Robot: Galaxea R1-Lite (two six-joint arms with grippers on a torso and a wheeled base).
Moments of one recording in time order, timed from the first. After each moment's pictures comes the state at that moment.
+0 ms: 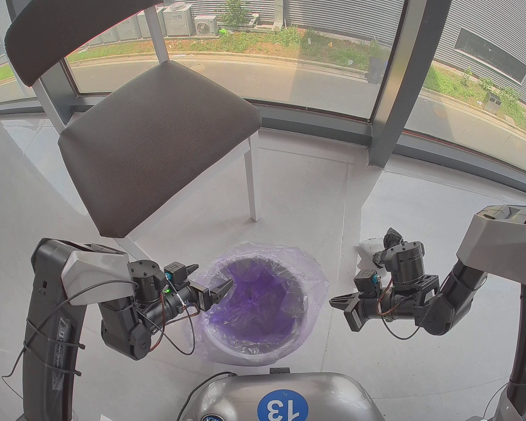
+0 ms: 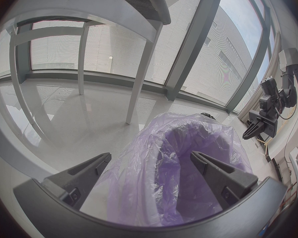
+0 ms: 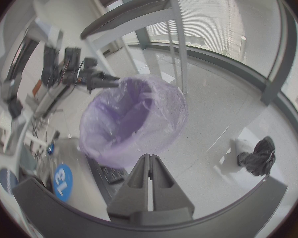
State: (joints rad) left arm -0.28 2.54 -0.76 -1.55 -0.31 -0.01; right arm 0.42 2.25 -0.73 -0.92 0.33 -0.18
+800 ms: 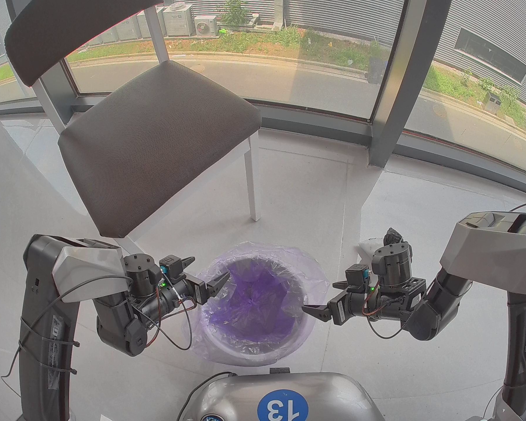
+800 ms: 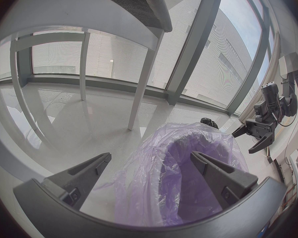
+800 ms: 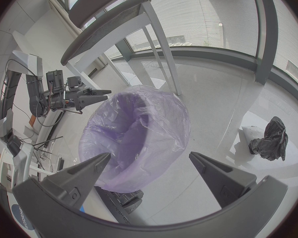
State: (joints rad) left arm -0.27 2.50 -0.75 -1.55 -0.31 -0.01; right arm 0.44 2.33 -0.78 -1.00 0.29 -0.01
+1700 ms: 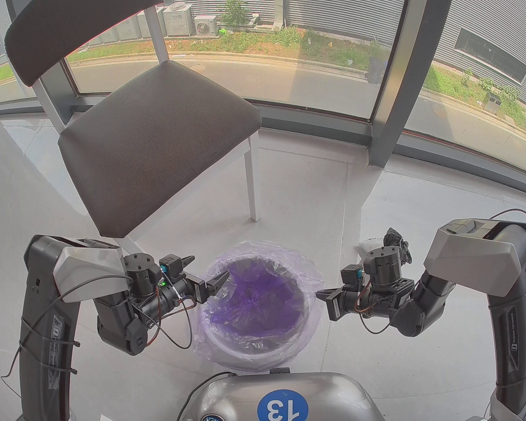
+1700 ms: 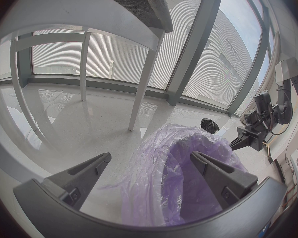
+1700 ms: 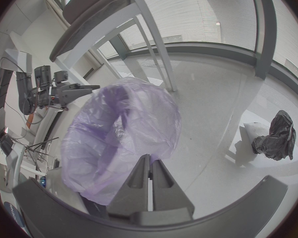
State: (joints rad) left arm -0.26 2.51 -0.76 -1.55 -0.31 -0.01; right arm 0.41 2.46 -0.91 -1.00 0.30 -0.01
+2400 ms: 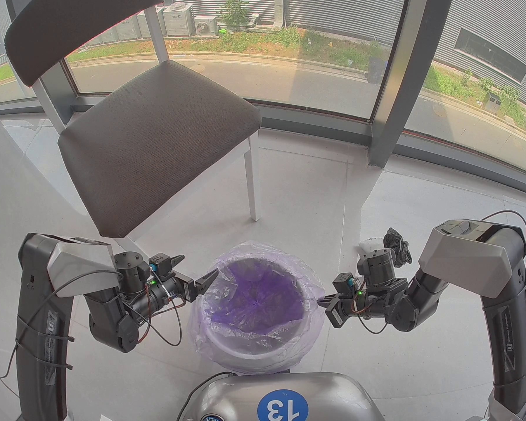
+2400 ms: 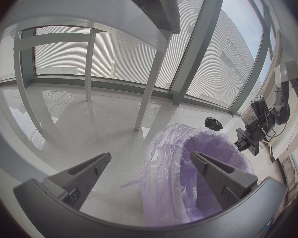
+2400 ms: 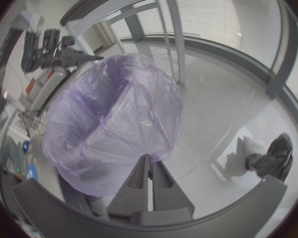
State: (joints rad) left arm -0.20 2.50 -0.74 -1.55 -0.37 0.03; right arm 0.40 2.50 -1.00 -0.82 0.26 -0.39
